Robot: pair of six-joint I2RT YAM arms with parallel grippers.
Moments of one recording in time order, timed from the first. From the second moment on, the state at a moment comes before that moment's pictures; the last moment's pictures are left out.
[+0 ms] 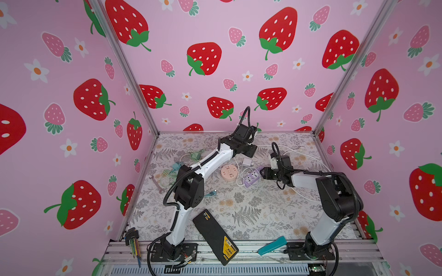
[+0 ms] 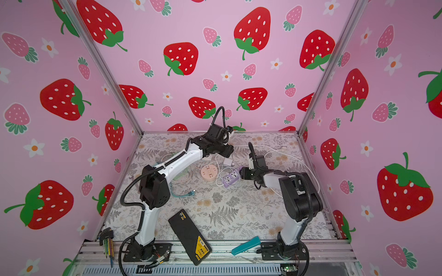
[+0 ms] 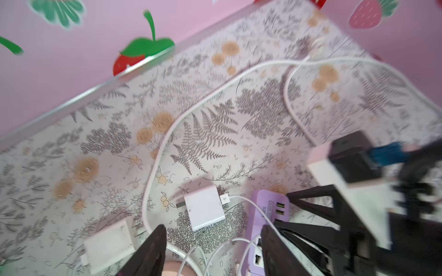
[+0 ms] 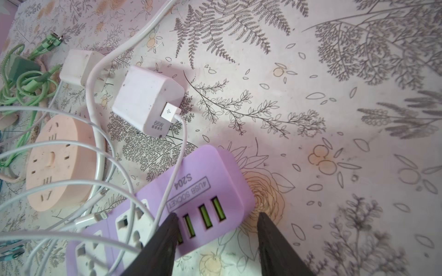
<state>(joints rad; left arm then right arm) -0.65 2.11 2.03 -0.65 0.03 -0.03 0.40 1.76 0.83 0.11 -0.23 0.42</state>
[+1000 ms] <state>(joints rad) -0.45 1.14 0.94 -0.28 -0.26 -0.13 0.40 1.74 0.92 -0.04 -0.16 0.44</state>
